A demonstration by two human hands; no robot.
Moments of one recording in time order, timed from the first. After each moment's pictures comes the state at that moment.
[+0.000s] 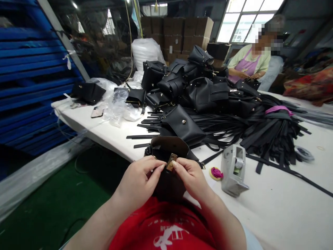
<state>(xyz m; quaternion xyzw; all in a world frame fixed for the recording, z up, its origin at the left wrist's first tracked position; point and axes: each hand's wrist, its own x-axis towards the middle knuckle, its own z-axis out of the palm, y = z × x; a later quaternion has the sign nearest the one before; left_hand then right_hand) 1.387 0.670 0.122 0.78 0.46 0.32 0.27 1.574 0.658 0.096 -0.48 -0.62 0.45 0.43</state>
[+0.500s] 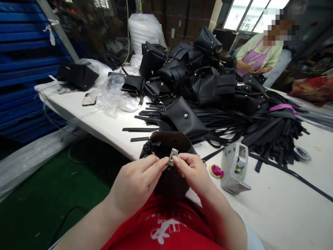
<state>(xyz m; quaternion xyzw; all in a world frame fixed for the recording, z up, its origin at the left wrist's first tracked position) 1.379 0.675 0.108 0.88 0.36 0.32 -0.01 1.569 0.675 0.100 -0.53 -0.54 0.52 0.39</state>
